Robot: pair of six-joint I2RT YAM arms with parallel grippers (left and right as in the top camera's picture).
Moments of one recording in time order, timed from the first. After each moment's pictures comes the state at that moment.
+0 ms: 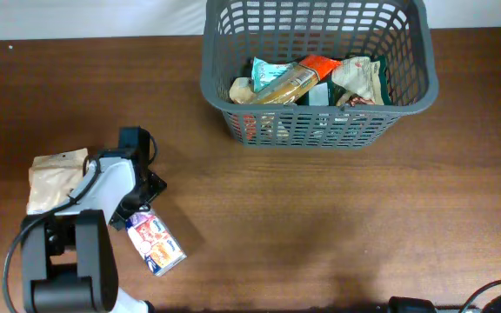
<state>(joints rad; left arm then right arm) 0.03 1.73 0.94 -0.79 -0.29 -0.81 -0.13 0.19 0.96 -1.38 1.11 0.36</state>
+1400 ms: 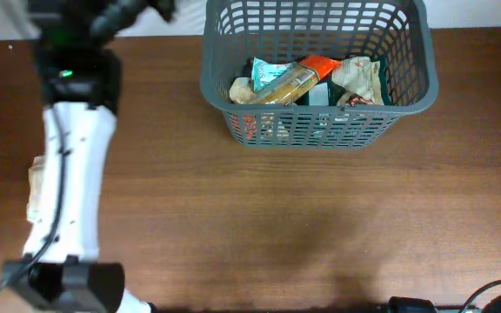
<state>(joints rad) -0.10 1.74 1.88 0.12 0.88 0.16 -0.13 0.19 0.96 -1.38 1.11 0.36</state>
